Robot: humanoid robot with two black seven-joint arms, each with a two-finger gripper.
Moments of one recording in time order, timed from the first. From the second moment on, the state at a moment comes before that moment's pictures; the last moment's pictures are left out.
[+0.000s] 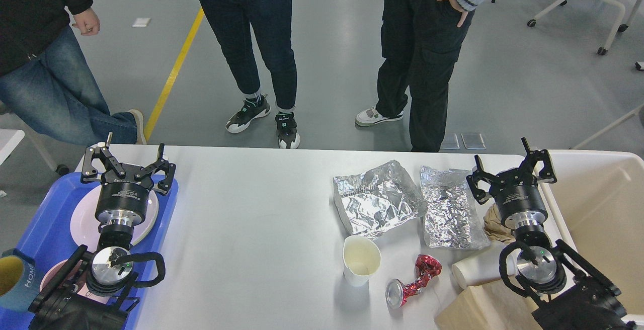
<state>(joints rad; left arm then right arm) -0.29 0.12 -1.36 -0.87 0.09 -0.38 -0.33 0.32 -0.21 1.12 0.77 -0.09 0.32 0.41</state>
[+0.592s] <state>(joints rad) -0.30 0.13 -1.30 -0.83 0.08 -0.46 -0.34 0.32 -0.21 1.12 0.77 -0.09 0.32 0.41</state>
